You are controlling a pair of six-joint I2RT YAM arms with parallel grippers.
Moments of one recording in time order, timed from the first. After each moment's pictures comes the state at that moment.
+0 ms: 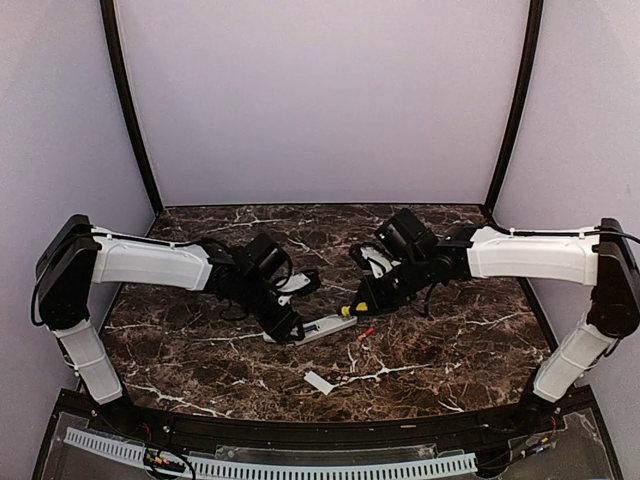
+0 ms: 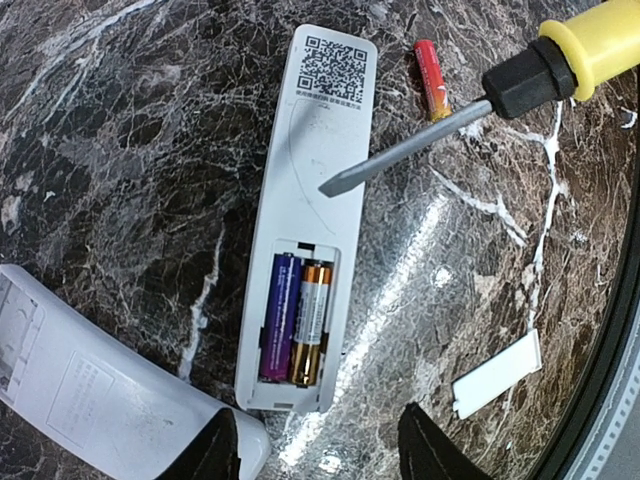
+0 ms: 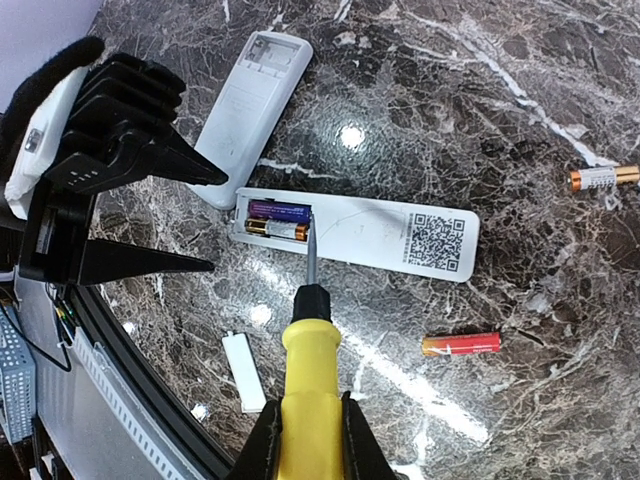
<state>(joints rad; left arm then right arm) -0.84 1.75 1.11 -0.46 0.28 0.02 0.87 1.59 1.14 -0.52 -0.28 0.48</state>
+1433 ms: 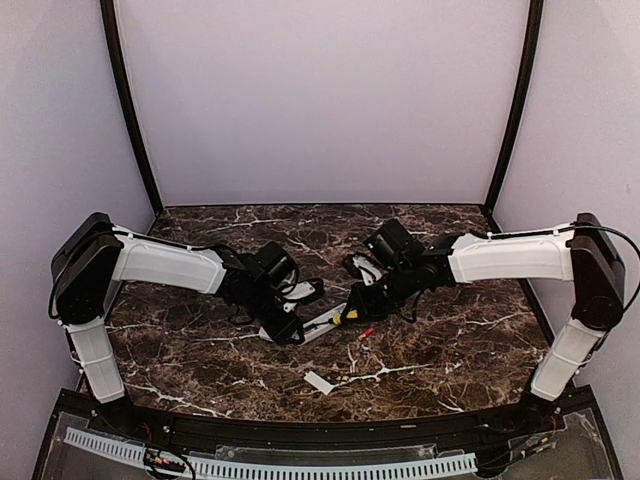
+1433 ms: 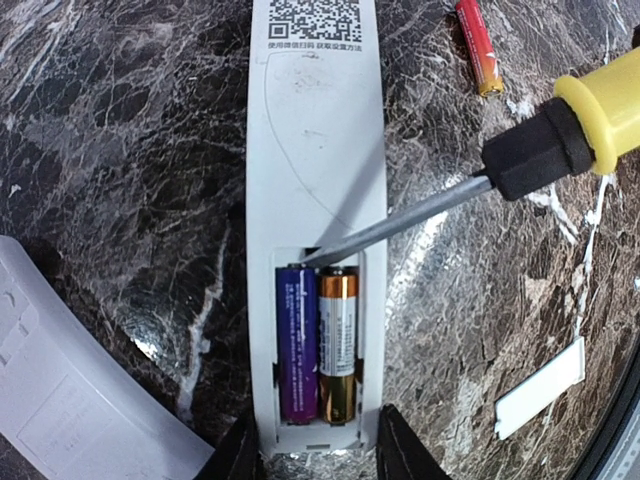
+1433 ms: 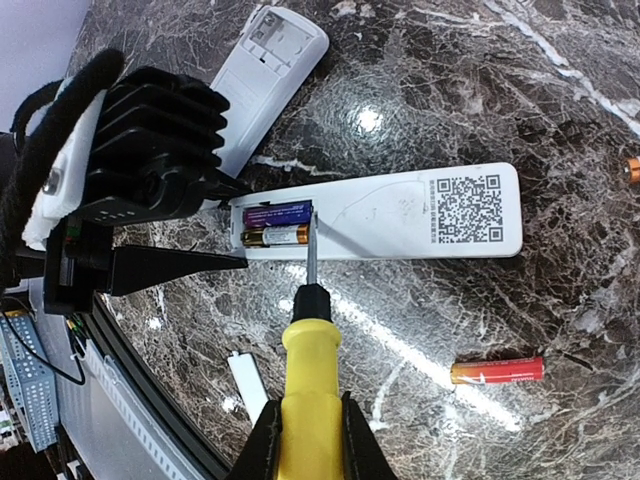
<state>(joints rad) -0.85 1.85 1.13 -0.45 0.25 0.04 0.88 1.69 1.13 -0.43 -0.34 0.55</state>
